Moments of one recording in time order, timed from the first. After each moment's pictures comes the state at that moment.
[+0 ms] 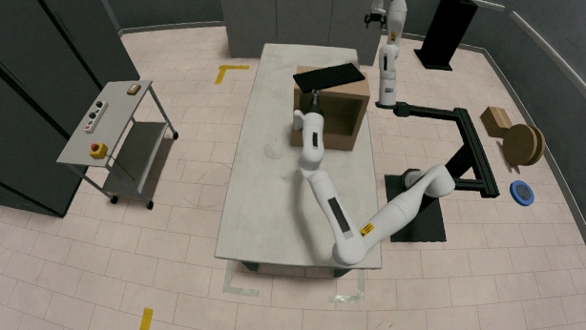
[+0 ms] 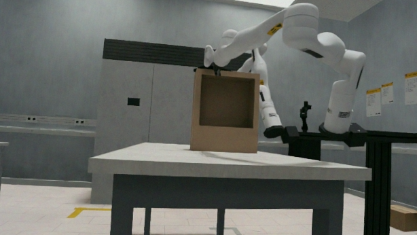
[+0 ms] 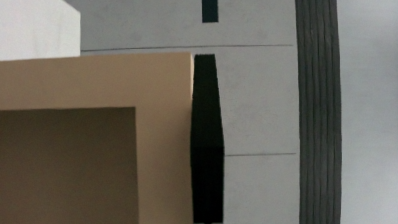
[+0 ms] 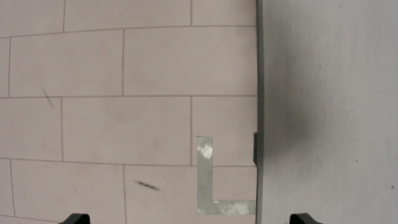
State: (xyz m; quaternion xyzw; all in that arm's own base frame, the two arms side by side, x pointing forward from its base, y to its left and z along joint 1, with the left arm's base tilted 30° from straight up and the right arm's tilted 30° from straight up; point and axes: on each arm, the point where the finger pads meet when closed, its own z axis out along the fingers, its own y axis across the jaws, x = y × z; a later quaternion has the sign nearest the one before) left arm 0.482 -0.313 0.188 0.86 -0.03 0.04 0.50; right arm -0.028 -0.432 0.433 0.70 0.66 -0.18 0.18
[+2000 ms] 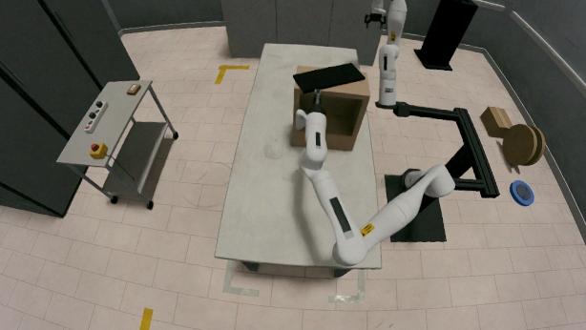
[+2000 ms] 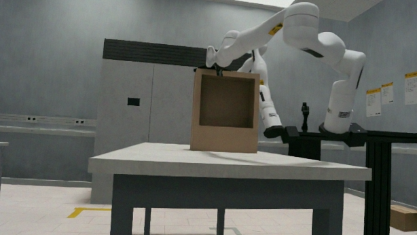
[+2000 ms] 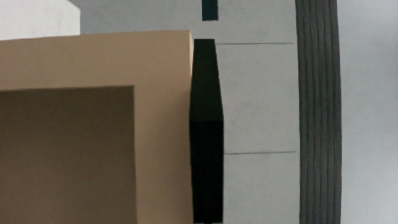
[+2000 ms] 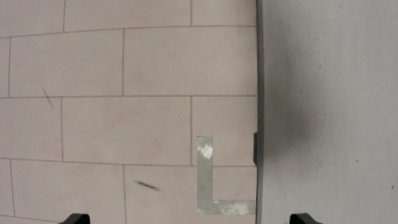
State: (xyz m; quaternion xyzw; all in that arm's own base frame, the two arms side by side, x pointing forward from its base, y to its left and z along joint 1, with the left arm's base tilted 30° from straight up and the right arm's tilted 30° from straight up) left arm 0.473 -0.316 0.186 0.86 -0.03 0.04 0.50; right arm -0.028 -0.432 0.433 0.70 0.66 -0.18 0.18
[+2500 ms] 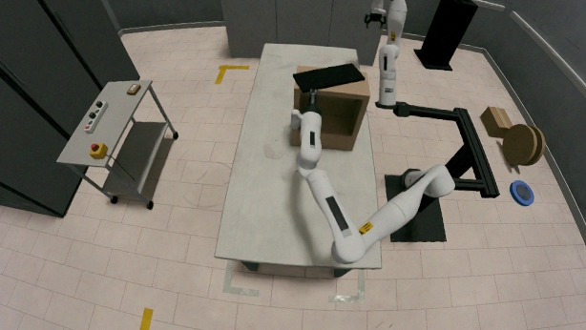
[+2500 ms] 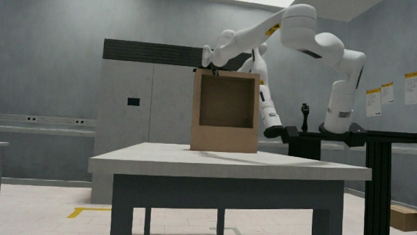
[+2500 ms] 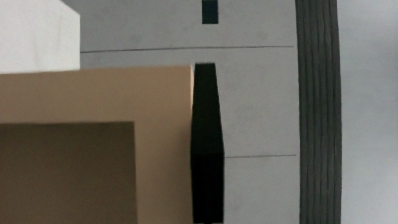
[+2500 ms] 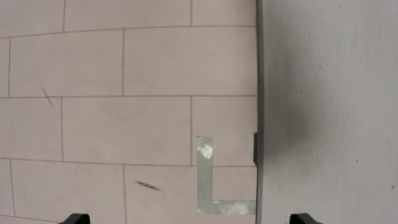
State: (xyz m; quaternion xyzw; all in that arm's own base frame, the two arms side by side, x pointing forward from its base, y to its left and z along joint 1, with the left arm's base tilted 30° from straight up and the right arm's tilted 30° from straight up) left arm 0.490 -0.316 0.188 0.86 -0.03 0.04 0.50; right arm -0.028 -0.432 0.433 0.70 0.66 -0.18 0.18
